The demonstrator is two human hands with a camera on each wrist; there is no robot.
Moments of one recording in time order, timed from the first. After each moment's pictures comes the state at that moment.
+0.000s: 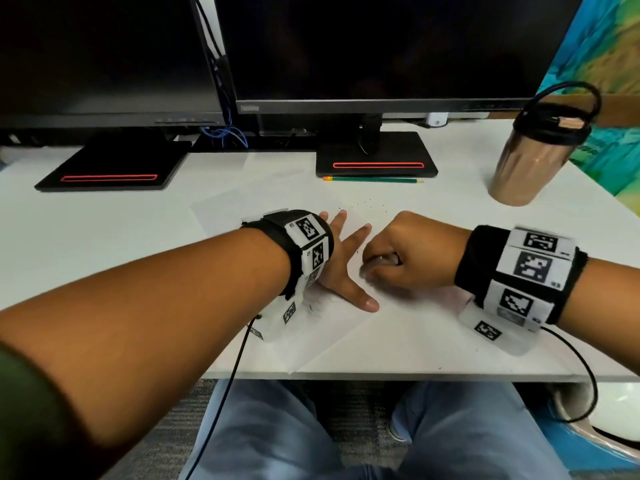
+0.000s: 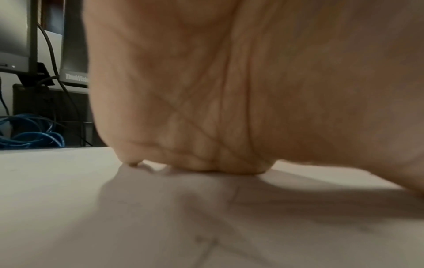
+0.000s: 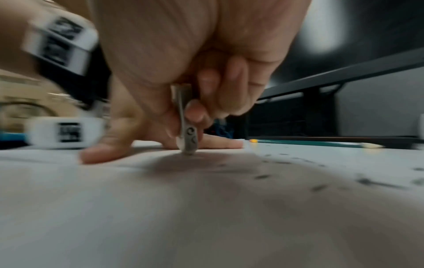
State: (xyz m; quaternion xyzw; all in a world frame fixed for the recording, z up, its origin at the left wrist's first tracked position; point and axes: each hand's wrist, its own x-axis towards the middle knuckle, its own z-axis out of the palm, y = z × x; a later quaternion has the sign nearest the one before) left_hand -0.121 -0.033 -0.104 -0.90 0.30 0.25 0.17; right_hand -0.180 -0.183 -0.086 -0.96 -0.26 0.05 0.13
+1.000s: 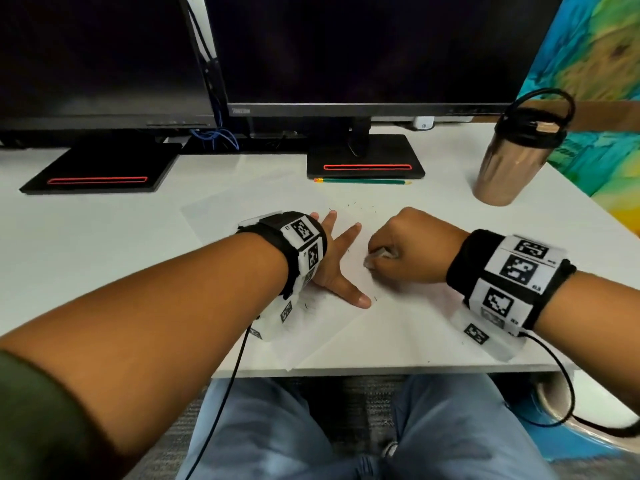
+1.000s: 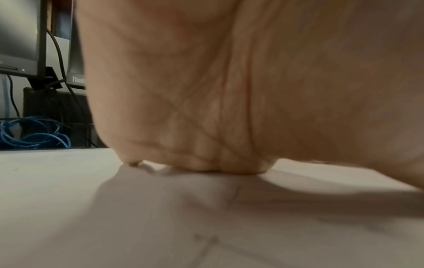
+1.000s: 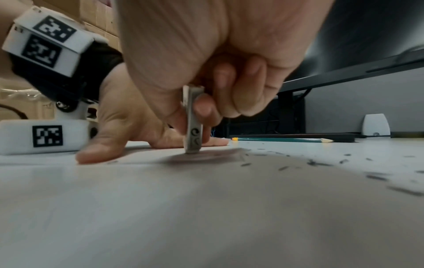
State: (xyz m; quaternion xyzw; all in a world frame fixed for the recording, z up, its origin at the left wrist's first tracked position) left_hand -0.117 -0.034 -0.108 -0.91 0.30 0.24 0.16; right_hand -0.182 -0.193 -0.091 -0.98 -0.17 0.02 0.10
